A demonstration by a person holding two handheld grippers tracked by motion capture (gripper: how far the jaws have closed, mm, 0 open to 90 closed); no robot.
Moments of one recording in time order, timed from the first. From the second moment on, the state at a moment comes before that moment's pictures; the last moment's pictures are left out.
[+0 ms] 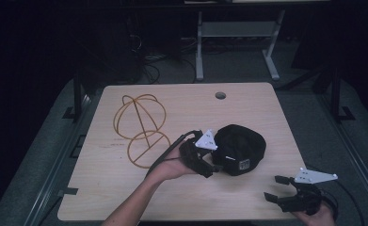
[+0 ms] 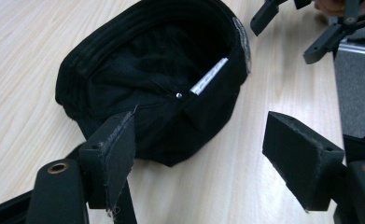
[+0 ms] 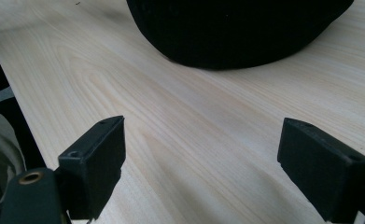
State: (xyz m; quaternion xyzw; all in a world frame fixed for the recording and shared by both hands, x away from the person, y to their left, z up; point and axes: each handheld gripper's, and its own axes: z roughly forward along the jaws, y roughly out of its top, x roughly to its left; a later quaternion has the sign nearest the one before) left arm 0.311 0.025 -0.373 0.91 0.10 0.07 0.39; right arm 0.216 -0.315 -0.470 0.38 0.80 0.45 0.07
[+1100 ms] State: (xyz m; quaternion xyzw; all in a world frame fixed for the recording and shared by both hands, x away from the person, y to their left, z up) left arm 0.329 -0.020 -0.393 0.95 0.03 0.02 0.32; right arm 0.219 -0.319 -0.471 0.39 0.79 0.46 0.07
